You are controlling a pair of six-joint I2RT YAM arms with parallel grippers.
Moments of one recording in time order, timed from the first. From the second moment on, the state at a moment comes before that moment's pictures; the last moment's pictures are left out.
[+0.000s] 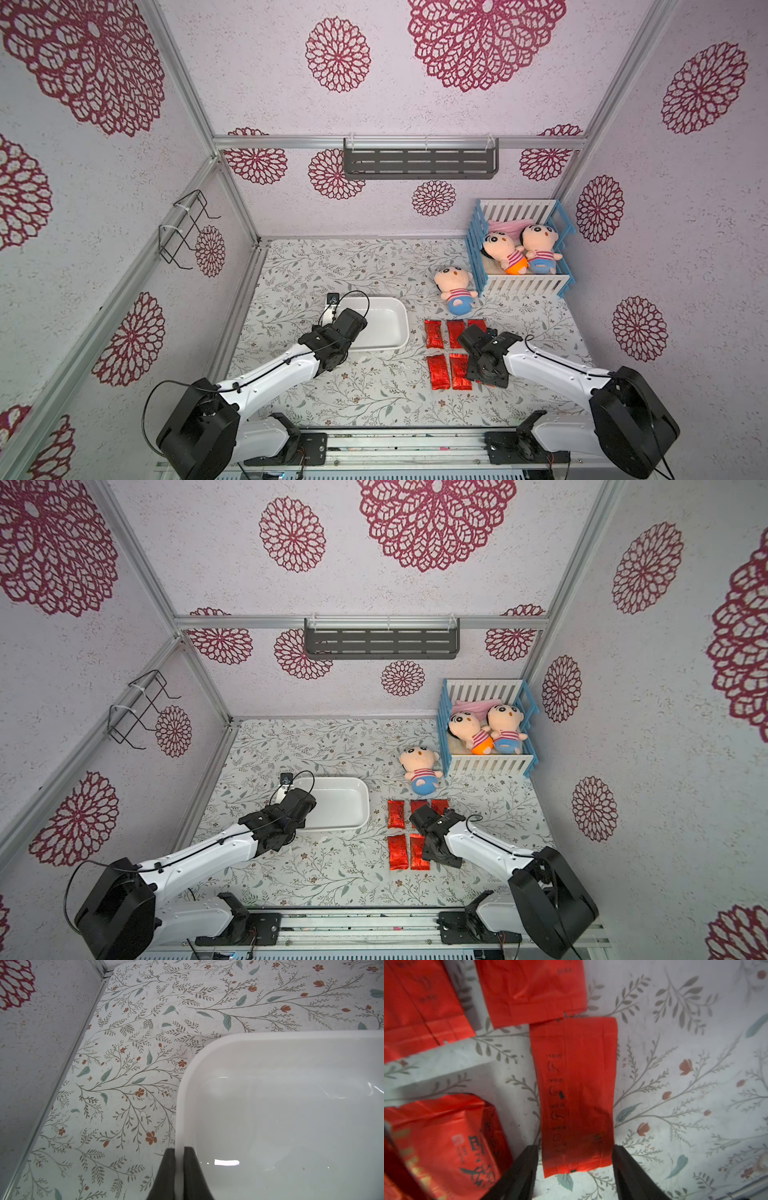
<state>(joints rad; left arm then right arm) -0.67 1.26 0.69 -0.43 -0.72 -0.51 0.60 1.32 0.64 -0.86 0.24 0.85</state>
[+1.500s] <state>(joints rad) -0.68 1.28 0.70 -0.43 -0.72 -0.51 0.66 1.42 0.73 -0.94 0.35 0.84</state>
